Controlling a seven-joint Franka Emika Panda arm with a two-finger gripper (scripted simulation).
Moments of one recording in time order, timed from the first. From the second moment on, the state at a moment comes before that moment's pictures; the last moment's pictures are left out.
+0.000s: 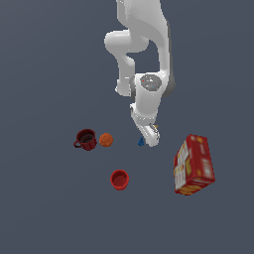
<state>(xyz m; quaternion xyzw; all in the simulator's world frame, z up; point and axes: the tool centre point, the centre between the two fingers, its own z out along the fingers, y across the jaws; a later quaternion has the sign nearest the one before) -0.061 0.075 0.093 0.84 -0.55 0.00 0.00</state>
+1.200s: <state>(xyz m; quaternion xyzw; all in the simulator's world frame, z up) -0.062 0.075 0.043 0.83 -0.55 0.00 0.00</state>
